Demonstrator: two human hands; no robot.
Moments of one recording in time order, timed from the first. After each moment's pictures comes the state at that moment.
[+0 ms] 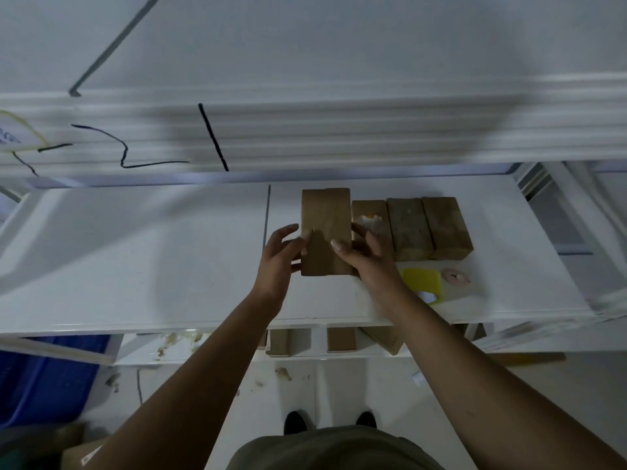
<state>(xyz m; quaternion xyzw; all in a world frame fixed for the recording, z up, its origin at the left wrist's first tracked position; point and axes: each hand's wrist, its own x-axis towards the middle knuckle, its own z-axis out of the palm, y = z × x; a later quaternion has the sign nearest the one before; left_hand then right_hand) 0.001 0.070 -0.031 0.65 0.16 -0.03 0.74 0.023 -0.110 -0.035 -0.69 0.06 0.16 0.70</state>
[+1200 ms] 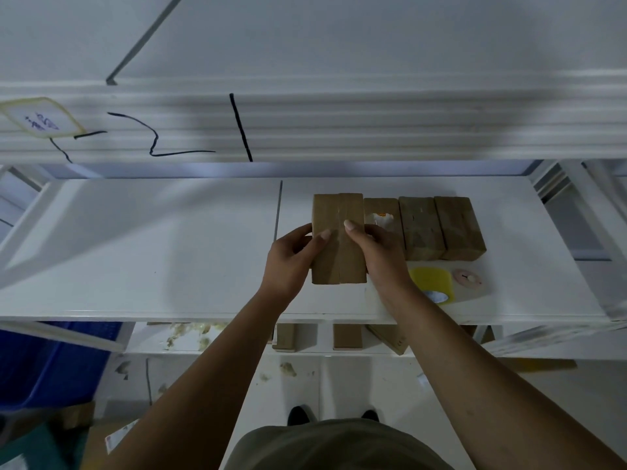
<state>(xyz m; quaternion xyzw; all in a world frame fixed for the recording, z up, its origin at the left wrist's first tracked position) -0.011 0.070 -0.017 0.71 0.10 -0.01 0.70 0.026 -0.096 -0.020 -0.75 0.10 0.11 0.65</state>
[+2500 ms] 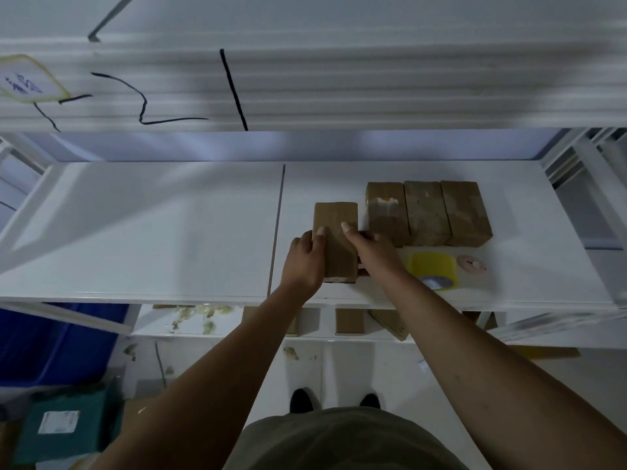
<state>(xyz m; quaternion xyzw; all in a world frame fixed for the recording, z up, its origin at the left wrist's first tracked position) -0.004 0.047 -0.075 0.80 0.19 -0.06 0.56 0.032 -0.096 -0.060 -0.80 0.12 0.21 0.55</state>
